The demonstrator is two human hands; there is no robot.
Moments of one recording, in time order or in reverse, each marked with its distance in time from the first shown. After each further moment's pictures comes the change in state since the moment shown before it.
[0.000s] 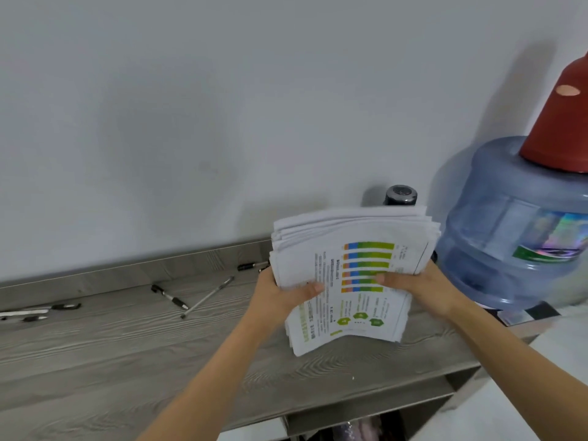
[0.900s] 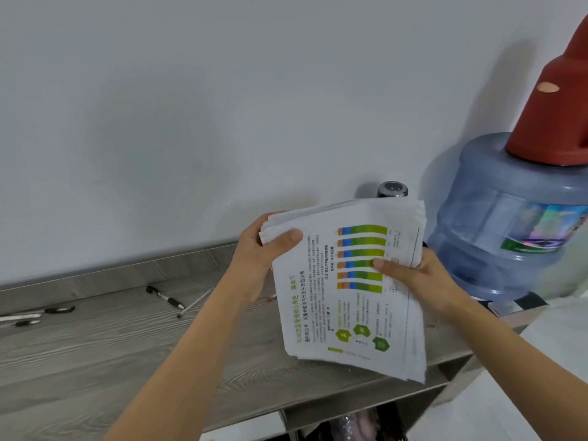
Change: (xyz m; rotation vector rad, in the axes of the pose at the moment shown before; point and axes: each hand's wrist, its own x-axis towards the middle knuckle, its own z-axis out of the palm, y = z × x) left_hand 0.022 0.053 -0.017 -0.208 -0.024 0.029; right_hand -0.017 -0.024 0.012 -0.014 0.104 0.034
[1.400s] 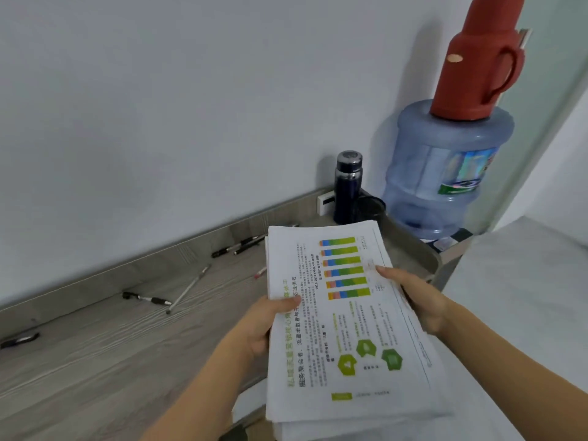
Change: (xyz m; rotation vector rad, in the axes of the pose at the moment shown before) left_hand -0.074 -0.087 -0.029 -0.173 -0.277 -0.739; right_hand -0.093 0.049 0.033 0.535 0.025 0.625
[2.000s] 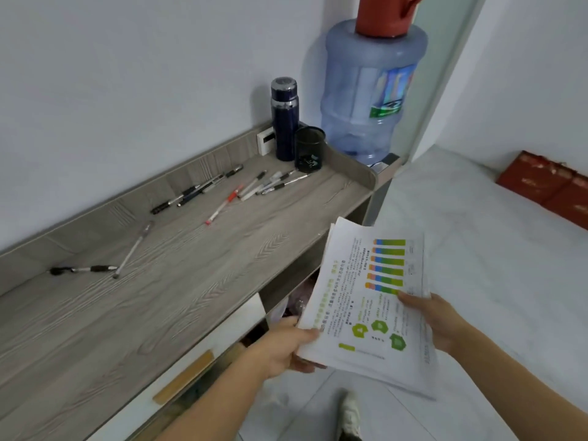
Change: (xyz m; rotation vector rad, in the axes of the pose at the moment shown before) left_hand -0.028 -0.166 0.003 0.417 -0.167 -0.399; right_hand -0.096 0.211 -0.052 0.188 0.677 -0.153
